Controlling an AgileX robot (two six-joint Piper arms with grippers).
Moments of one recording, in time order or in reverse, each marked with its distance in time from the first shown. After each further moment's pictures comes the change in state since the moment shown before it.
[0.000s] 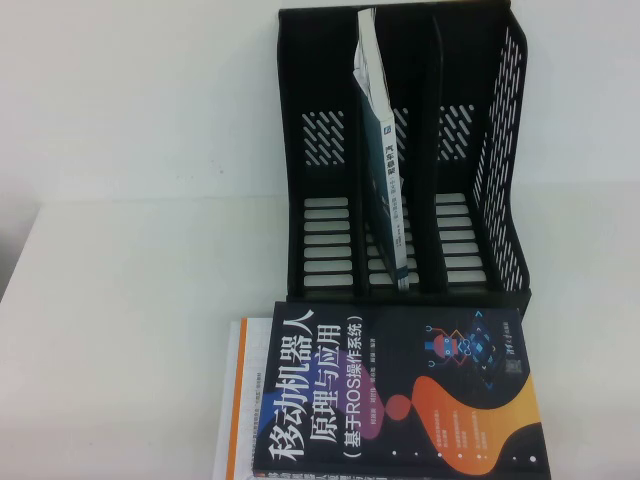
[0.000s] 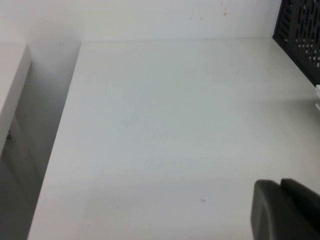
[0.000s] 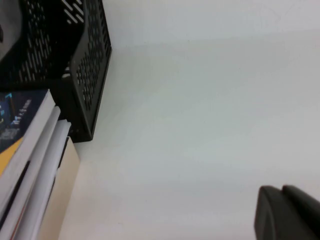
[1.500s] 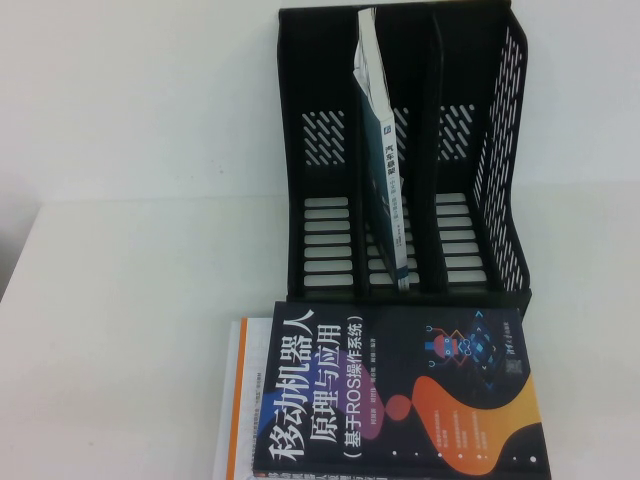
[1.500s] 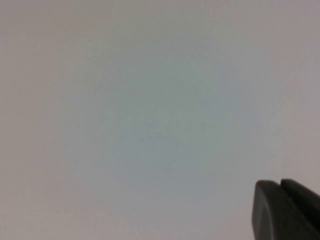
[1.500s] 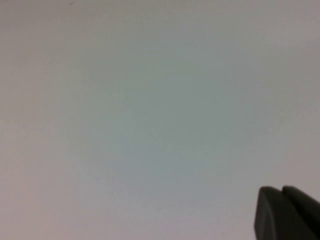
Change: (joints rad) right arm 0.000 0.000 0.004 0.089 -1.056 0.000; left arm 0.000 -0.002 0.006 0.003 -0.970 -0.013
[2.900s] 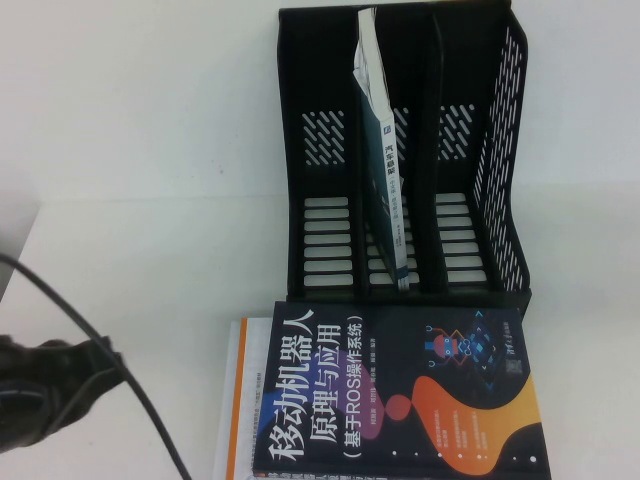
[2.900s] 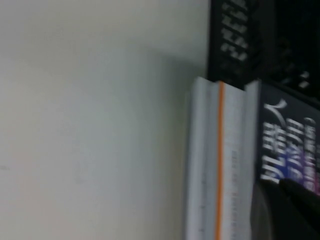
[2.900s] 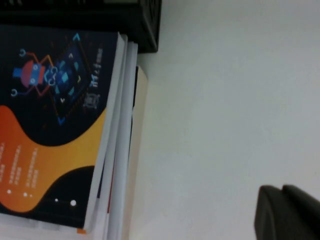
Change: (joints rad) right arm 0.000 0.985 -0.857 0.195 1.616 -0.256; left arm 0.000 0.904 -0.589 -0.671 1.170 0.122
